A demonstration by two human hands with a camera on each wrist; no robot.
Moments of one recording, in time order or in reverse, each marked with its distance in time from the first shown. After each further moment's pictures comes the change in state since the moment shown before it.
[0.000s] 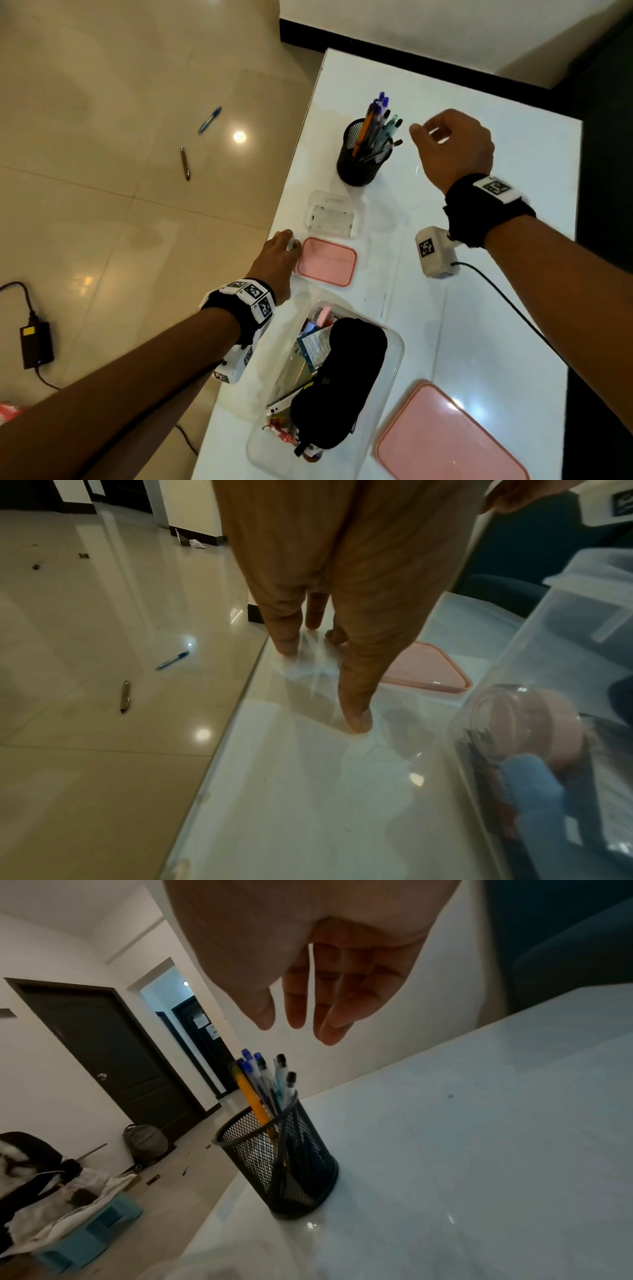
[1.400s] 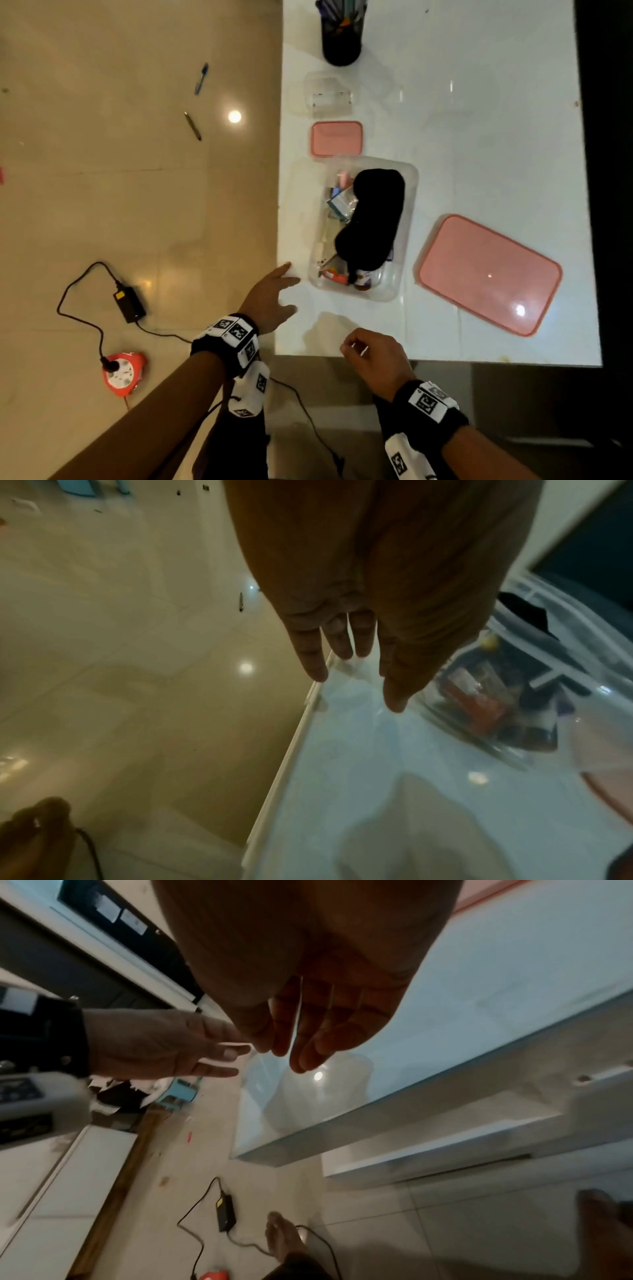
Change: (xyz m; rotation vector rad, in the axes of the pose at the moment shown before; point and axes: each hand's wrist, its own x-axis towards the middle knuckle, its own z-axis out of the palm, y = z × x) left_hand -0.236 -0.071 0.119 -0.347 -0.182 0.011; right_hand -0.552 -0.003 0.025 0.281 -0.827 0.339
